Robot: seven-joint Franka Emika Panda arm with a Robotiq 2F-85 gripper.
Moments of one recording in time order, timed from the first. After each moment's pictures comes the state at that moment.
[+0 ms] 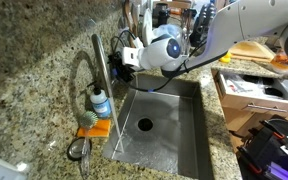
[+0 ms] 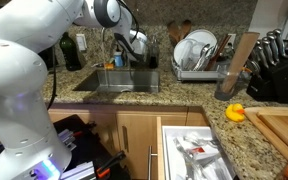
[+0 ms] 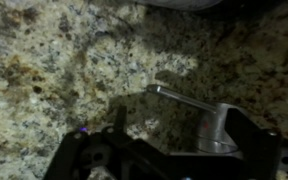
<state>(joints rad) 0.34 0.94 0.05 -1.21 -1.52 3.24 -0.21</state>
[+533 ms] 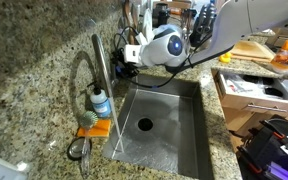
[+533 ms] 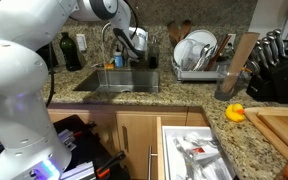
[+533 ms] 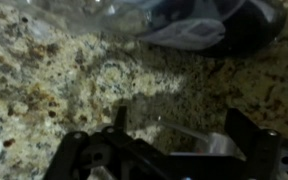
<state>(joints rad) 0.35 0.87 0.01 -1.27 -1.57 3.16 -0.20</state>
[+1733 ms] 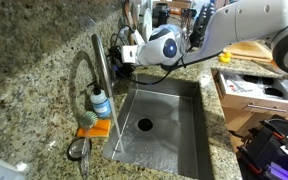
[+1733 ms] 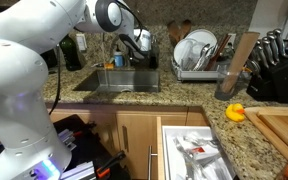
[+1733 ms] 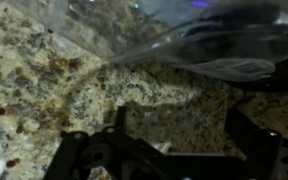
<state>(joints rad) 0.36 1.01 -0.03 -1.05 -1.64 3.19 -0.23</state>
